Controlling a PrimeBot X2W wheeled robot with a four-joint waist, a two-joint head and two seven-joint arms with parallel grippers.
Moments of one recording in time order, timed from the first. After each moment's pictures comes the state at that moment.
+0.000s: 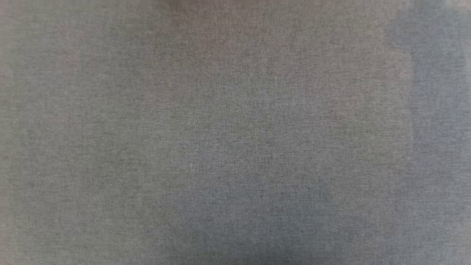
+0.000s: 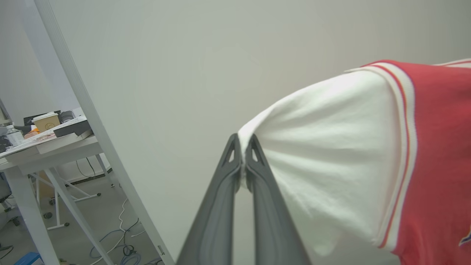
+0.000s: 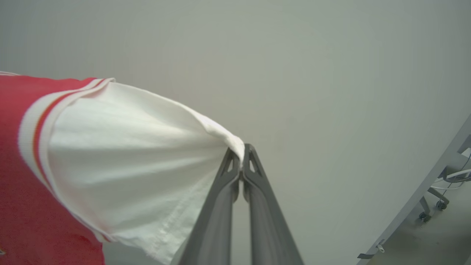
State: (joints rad) left arm -1.52 0.64 -0.32 0.36 -0.51 -0.10 0.13; right arm -1.53 -0.50 0.07 0.44 0.27 0.13 0.28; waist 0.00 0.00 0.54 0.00
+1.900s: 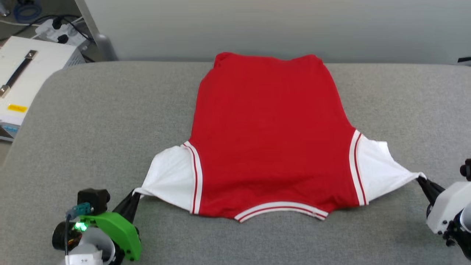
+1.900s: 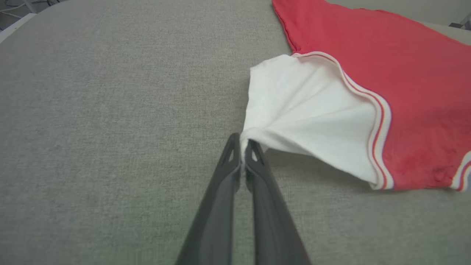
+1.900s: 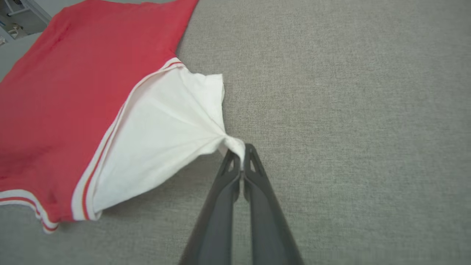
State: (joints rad) left arm -0.30 0.44 -0.52 0.64 -0.72 -0.11 -0.23; right arm -0.32 -0.57 0.38 0.57 0.84 0.13 0.06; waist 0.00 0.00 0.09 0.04
